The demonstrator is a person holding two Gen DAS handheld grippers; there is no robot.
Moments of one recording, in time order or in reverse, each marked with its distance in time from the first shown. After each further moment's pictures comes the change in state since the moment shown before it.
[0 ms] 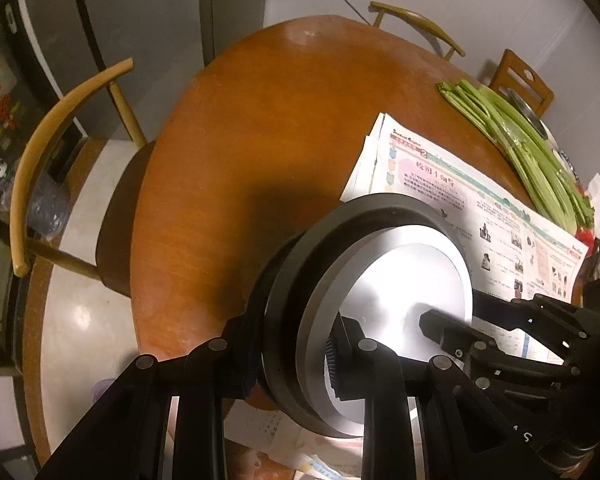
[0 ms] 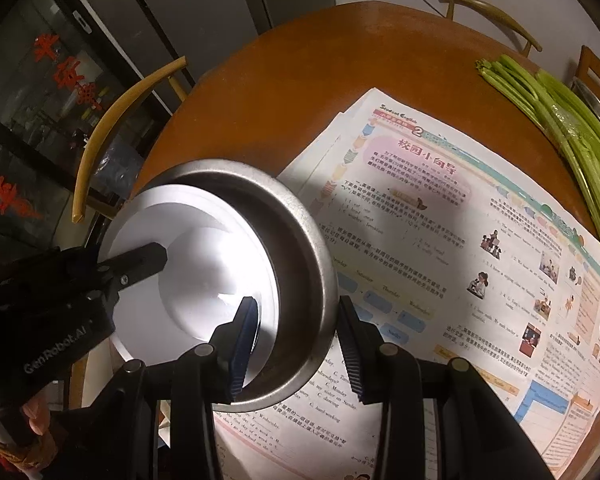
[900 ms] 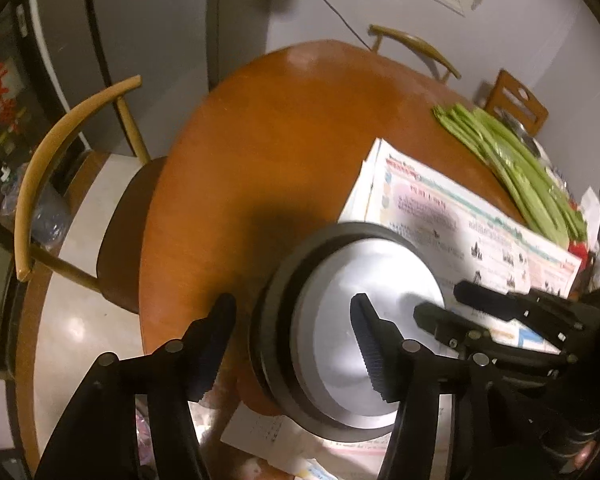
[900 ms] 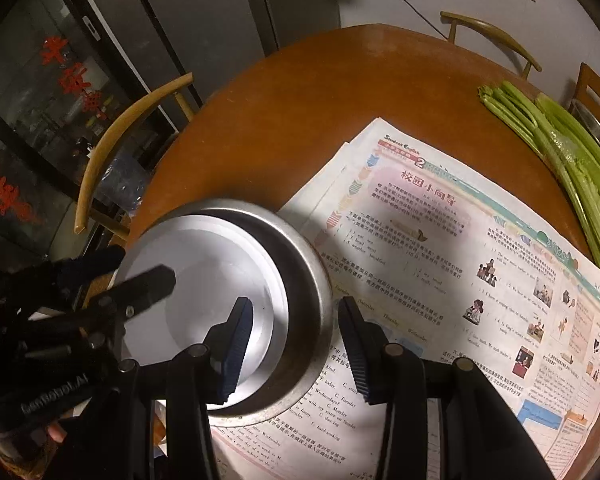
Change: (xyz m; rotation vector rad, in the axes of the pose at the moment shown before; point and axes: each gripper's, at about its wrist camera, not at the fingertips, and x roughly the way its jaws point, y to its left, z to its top) left arm -0.019 0.004 -0.004 -0.038 -0.099 -0.015; right arm -0.011 0.006 0.007 -0.025 -0.074 -0.013
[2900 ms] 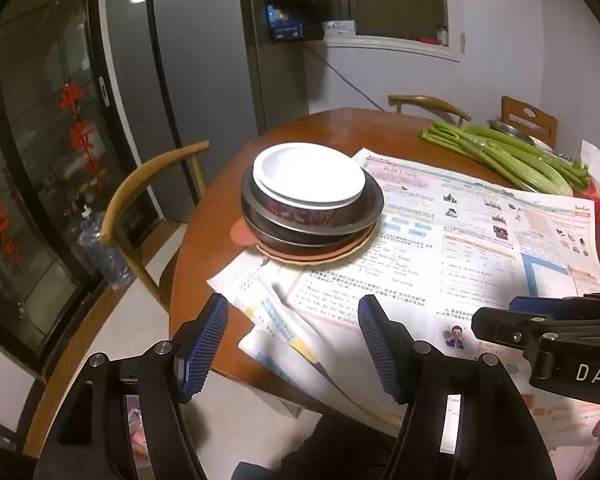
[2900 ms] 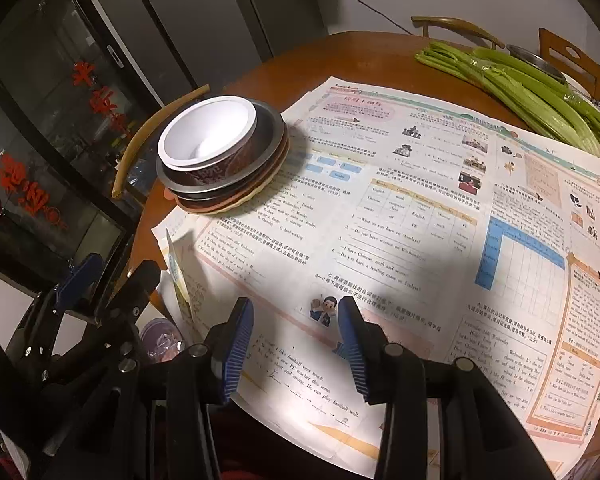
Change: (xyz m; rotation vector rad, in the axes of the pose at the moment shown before) left arm -0.065 -0.091 -0.213 0.046 -0.391 0.267; right arm -0.074 -0.045 -0.188 0.057 -0.132 0.087
